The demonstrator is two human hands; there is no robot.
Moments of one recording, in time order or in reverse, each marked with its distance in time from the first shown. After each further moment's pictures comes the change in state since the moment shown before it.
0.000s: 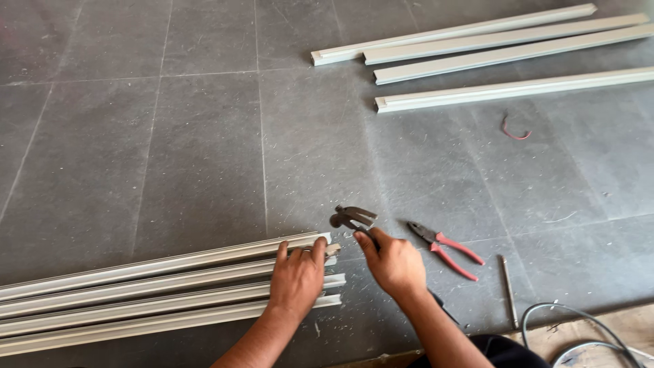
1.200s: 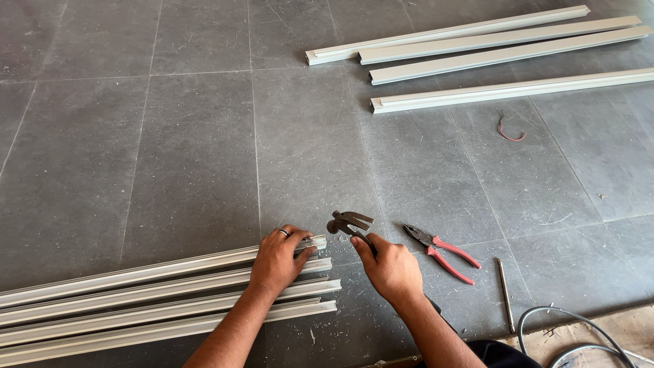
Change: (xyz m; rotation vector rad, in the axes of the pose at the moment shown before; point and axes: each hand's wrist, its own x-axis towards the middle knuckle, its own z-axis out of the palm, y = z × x) left_hand 0.027 -0.043 0.004 -0.514 0.057 -0.116; right_hand 0.007 0.003 0.002 -0.029 -0.106 0.063
